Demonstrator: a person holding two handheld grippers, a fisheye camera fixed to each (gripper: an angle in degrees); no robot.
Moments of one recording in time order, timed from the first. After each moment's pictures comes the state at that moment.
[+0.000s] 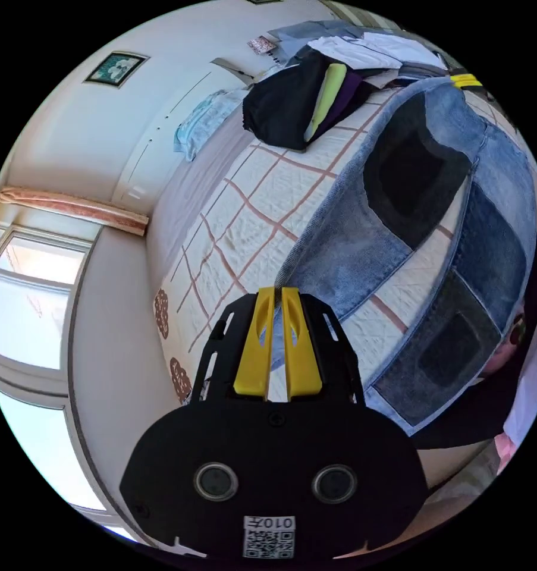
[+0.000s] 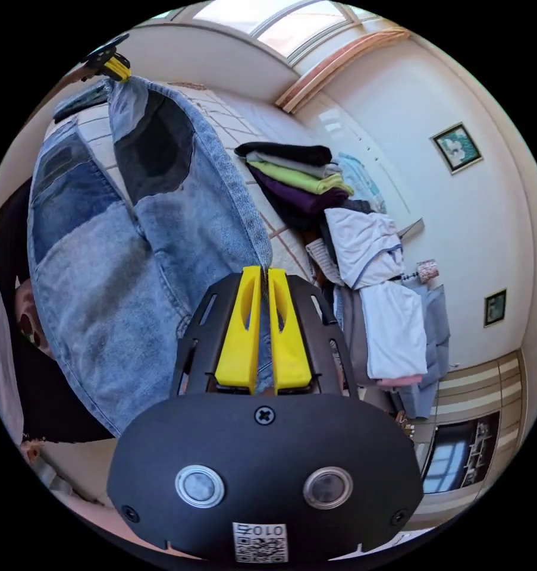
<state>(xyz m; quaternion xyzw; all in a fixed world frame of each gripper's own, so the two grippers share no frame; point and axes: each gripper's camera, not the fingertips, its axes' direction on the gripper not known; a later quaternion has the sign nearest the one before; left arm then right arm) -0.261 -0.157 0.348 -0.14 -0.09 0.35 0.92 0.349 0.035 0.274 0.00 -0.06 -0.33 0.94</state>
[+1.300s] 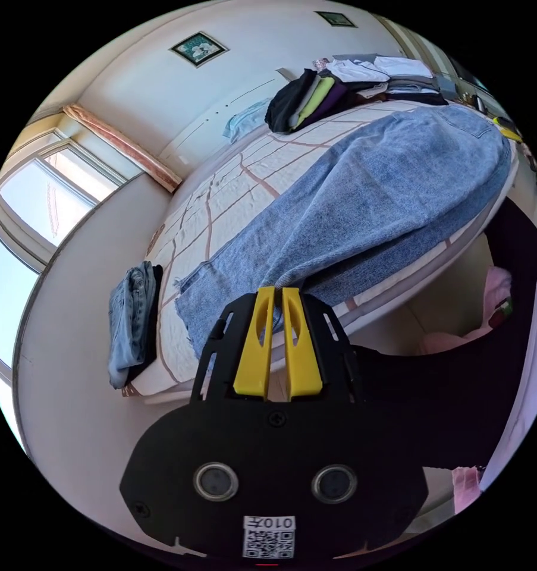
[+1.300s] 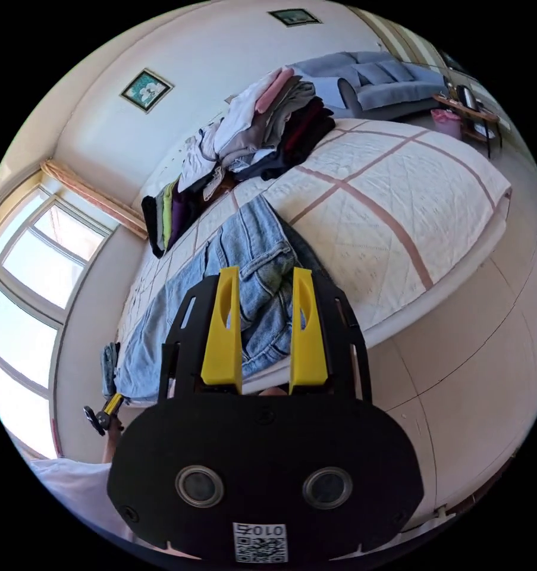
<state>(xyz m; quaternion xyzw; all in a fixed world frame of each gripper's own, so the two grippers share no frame) -0.282 0.280 0.156 -0.12 -0.10 0.23 0.96 0.656 0.285 0.314 -0.14 -0.28 0.36 0.88</state>
